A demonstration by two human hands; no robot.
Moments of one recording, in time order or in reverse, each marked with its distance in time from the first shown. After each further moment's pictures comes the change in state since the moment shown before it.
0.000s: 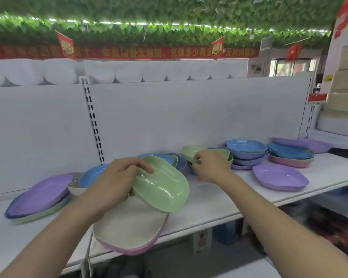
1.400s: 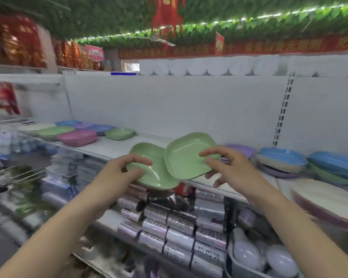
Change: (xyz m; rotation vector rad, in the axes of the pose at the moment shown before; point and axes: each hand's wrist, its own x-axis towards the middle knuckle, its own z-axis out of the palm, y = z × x) left_hand -0.320 -0.098 -0.282 -0.086 0.533 -0.296; right_hand -0.227 -0.347 0.022 1.095 -0.559 -0.548
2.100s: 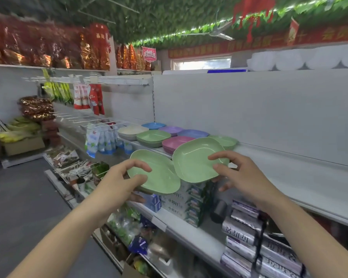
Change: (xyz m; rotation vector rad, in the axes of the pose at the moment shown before) left_hand 0.044 -0.124 -0.363 0.054 0.242 -0.098; right_hand 0.168 -0.042 0.372 0.114 -0.204 -0.024
